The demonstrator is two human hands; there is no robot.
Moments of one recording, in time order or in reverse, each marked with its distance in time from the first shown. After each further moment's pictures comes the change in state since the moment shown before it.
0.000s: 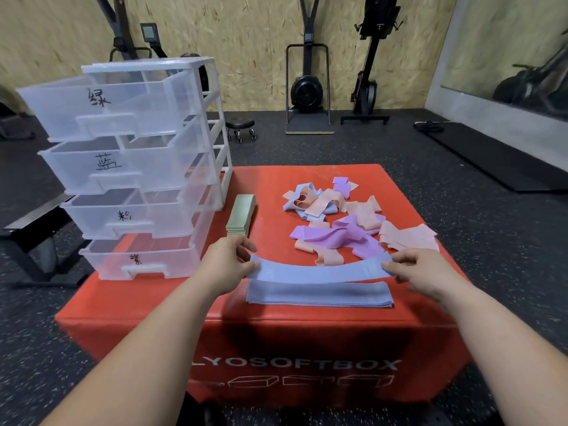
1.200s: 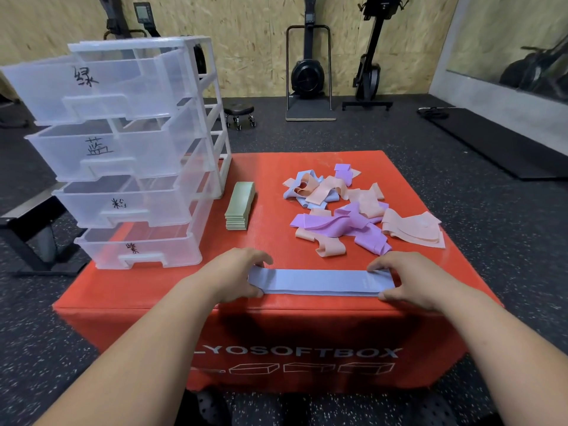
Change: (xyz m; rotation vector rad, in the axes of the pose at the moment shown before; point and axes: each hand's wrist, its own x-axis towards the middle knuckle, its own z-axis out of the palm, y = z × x) left_hand -0.008 -0.007 0.012 0.484 -0.366 0.221; right_hand 0.006 0.019 0.004 -0.867 -0.282 -0.404
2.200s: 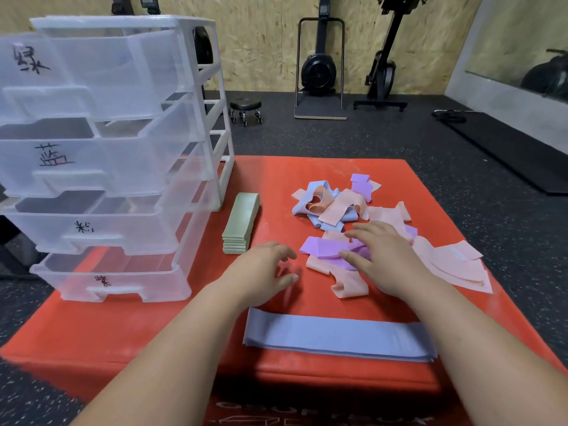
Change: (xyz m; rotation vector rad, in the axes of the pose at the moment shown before) left_hand 0.105 -0.010 0.009 -0.116 0.226 0.080; right_hand 0.144 -0.046 -0.008 -0.043 0.283 -0.038
